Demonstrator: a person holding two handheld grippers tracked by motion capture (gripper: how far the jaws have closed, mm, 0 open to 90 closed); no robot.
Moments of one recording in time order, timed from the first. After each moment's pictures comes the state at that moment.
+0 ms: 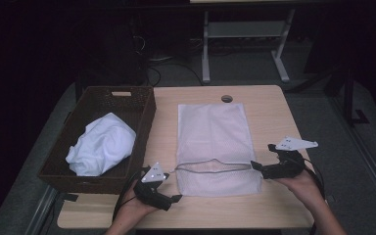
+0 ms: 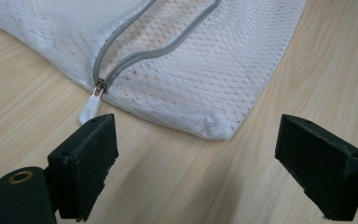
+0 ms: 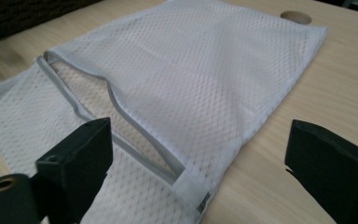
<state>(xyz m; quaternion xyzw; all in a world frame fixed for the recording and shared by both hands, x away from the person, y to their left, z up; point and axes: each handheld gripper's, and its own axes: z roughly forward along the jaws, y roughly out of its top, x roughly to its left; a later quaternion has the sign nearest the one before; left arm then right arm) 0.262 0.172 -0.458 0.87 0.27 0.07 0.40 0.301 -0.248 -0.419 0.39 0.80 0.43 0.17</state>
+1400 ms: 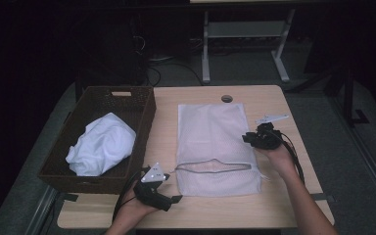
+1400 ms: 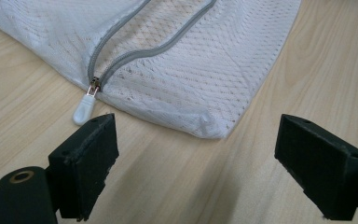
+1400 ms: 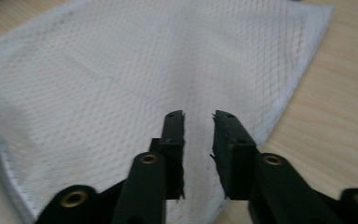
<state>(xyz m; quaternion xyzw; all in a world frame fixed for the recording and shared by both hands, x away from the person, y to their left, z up) 0.262 0.172 -0.458 0.87 0.27 0.06 0.41 0.398 -0.224 -0.442 0.44 0.81 0.37 0.14</state>
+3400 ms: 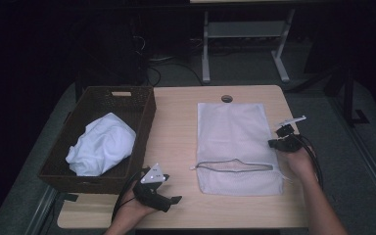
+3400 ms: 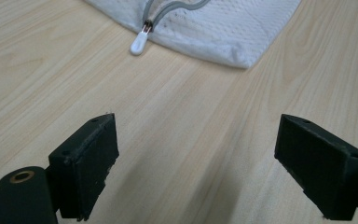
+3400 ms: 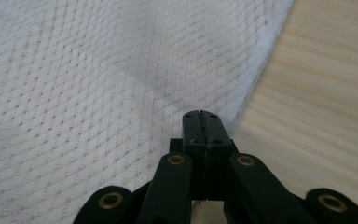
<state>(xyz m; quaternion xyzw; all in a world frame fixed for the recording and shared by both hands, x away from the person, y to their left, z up) 0.260 0.174 -0.457 0.88 0.26 0.06 0.40 0.400 -0.291 -0.461 0.51 0.80 0.27 0.14</state>
